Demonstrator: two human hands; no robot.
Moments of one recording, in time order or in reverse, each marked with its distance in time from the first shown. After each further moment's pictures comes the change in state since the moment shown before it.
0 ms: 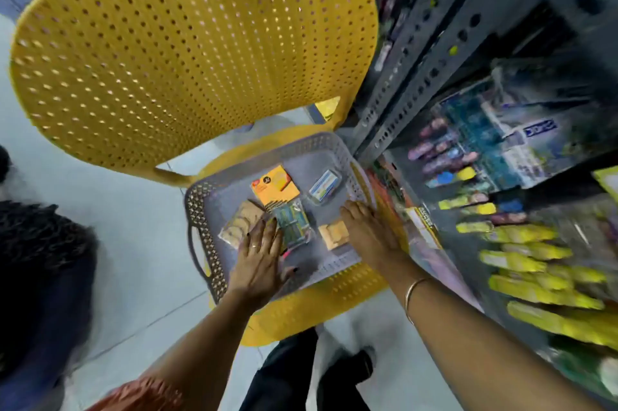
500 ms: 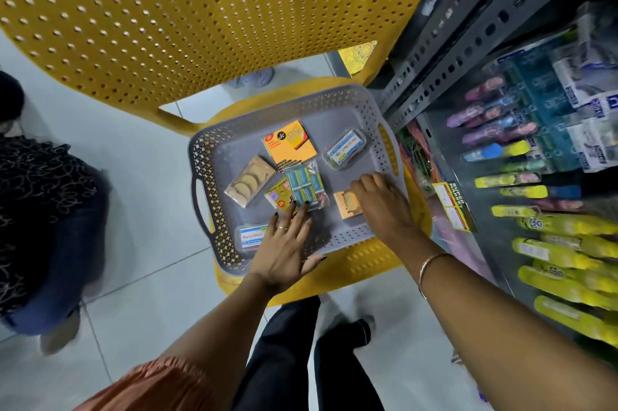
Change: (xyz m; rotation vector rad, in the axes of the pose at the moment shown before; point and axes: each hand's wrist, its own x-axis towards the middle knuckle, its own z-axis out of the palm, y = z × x) left_hand -0.012 0.028 0.039 -0.051 0.028 0.069; right_hand 0.009 0.001 0.026 -0.076 0.009 -0.164
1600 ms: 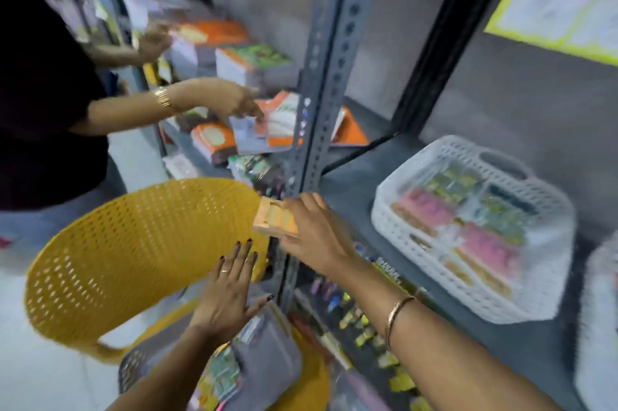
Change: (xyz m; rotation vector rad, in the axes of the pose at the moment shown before) left_hand 0.049 0.058 -0.274 0.095 0.524 0.298; right_hand -0.065 0.030 -0.368 0.252 0.598 0.154
